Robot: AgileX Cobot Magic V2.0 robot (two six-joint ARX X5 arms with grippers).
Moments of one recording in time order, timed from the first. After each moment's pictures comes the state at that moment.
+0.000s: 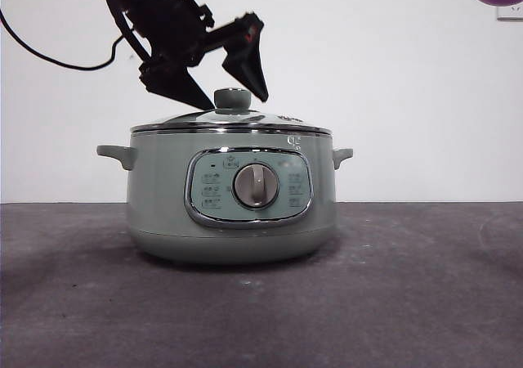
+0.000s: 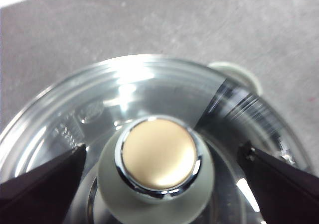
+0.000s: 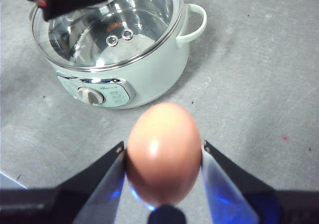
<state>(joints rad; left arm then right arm) -0.49 1.69 1.35 -0.26 0.14 0.04 0.38 0.84 1.04 -0.87 -0.15 -0.01</state>
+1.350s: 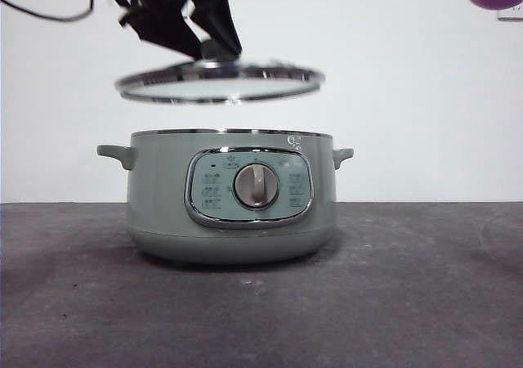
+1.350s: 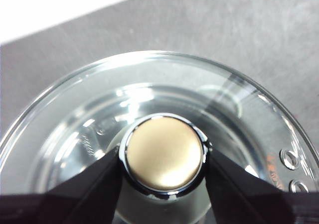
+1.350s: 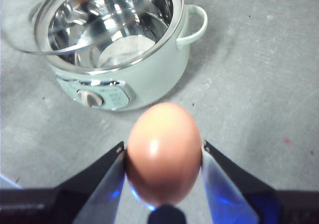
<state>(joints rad) -0.49 1.51 1.35 -0.34 0.13 0.03 0.38 0.87 1.04 -0.84 -0.15 -0.01</state>
